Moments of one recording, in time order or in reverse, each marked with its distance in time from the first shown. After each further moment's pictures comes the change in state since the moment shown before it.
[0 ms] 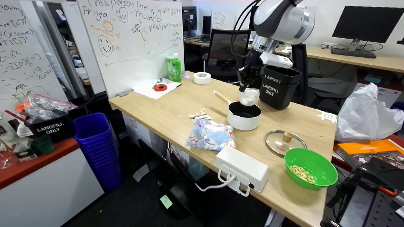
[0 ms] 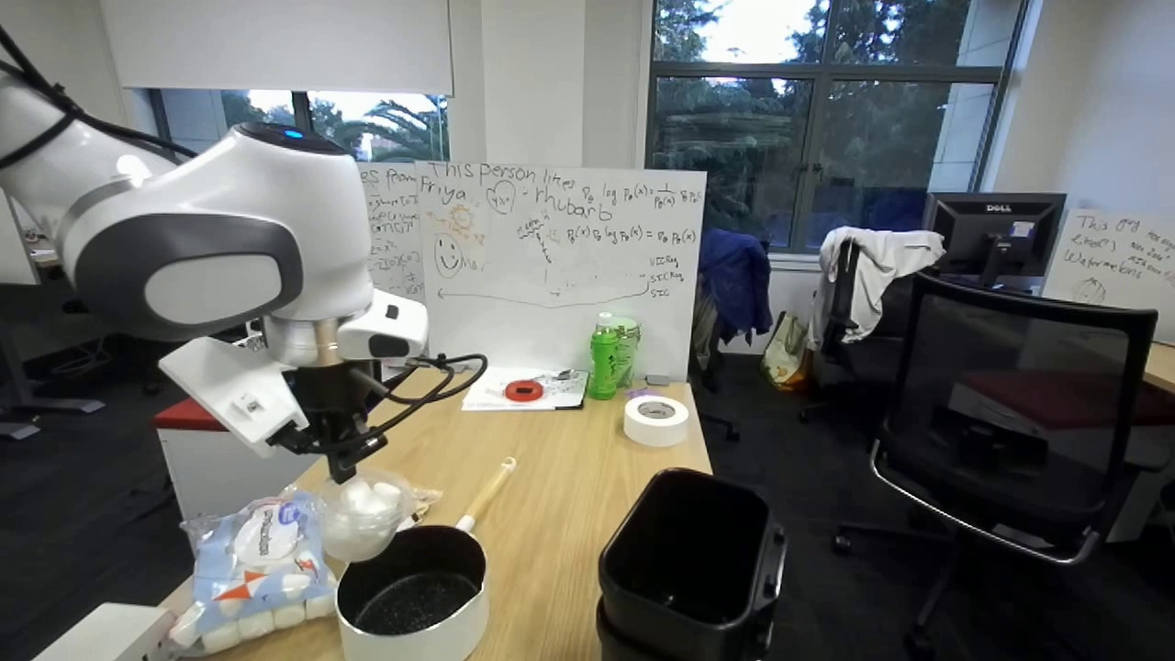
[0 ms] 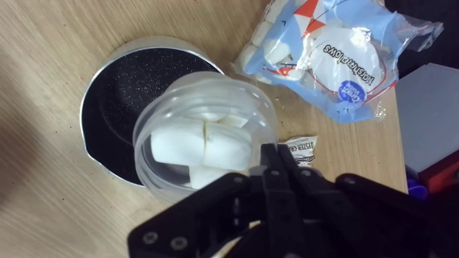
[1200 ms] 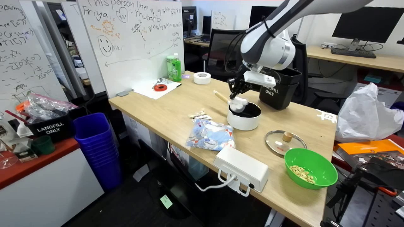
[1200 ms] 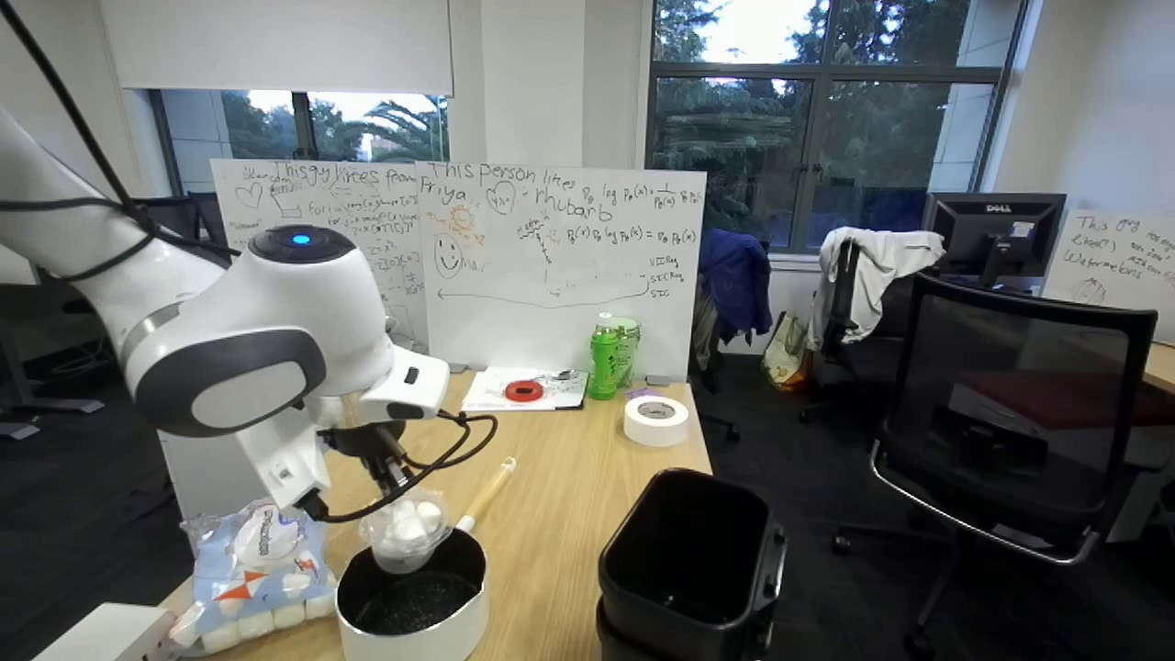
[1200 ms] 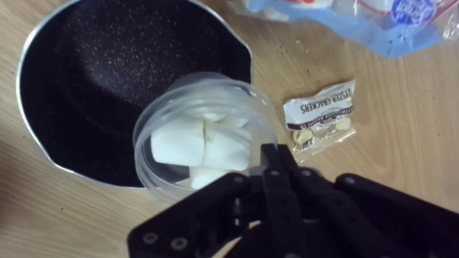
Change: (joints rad) arm -0.009 0.202 0.046 0.078 0.067 0.302 0.124
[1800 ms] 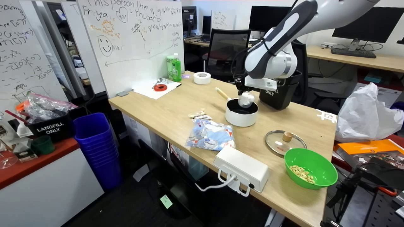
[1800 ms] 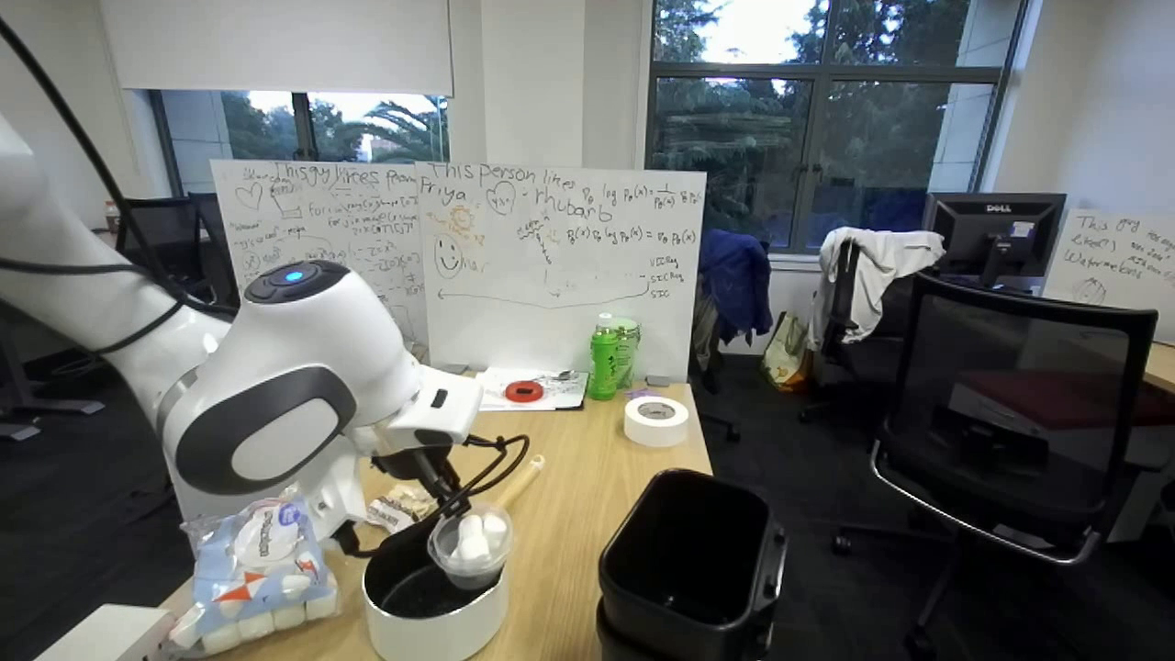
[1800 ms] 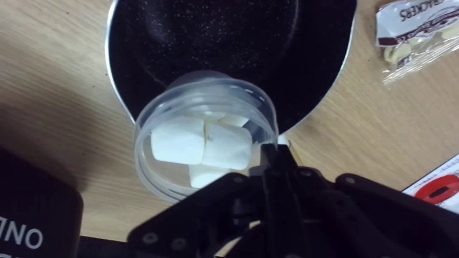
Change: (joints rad) arm 0.078 0.078 -0.155 0.008 -0.118 0.216 0.250
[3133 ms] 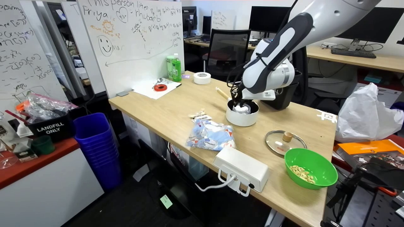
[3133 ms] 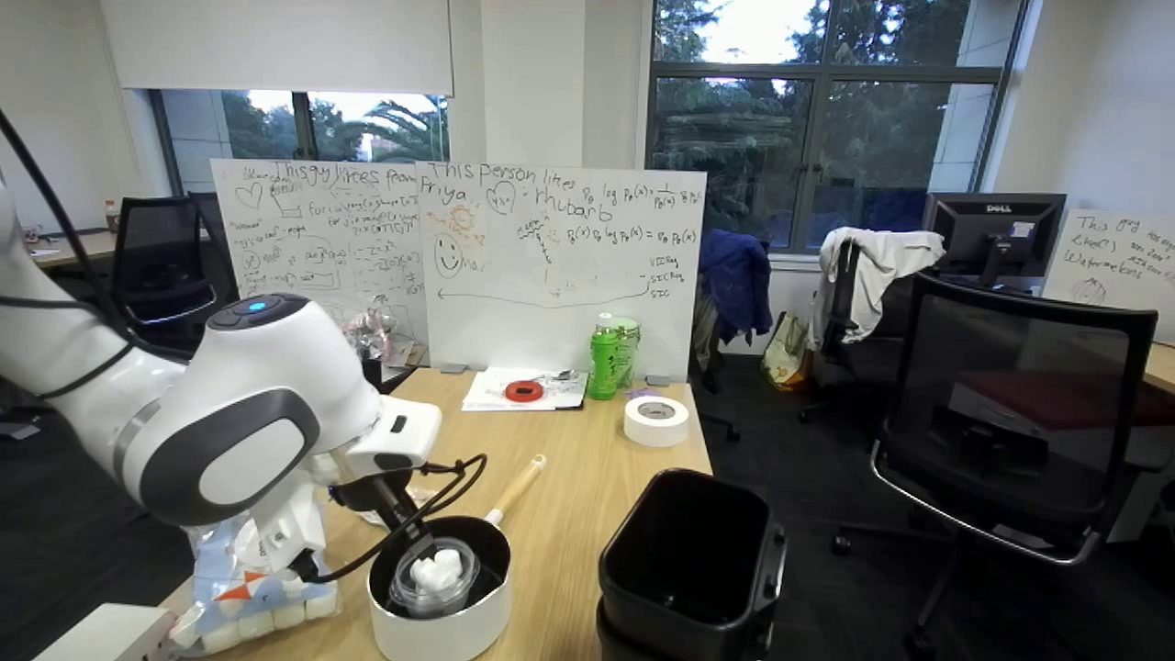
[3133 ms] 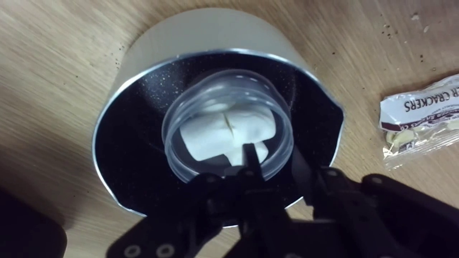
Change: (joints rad) arm 0.104 0.027 -0.054 -0.050 -0.097 -0.017 0.056
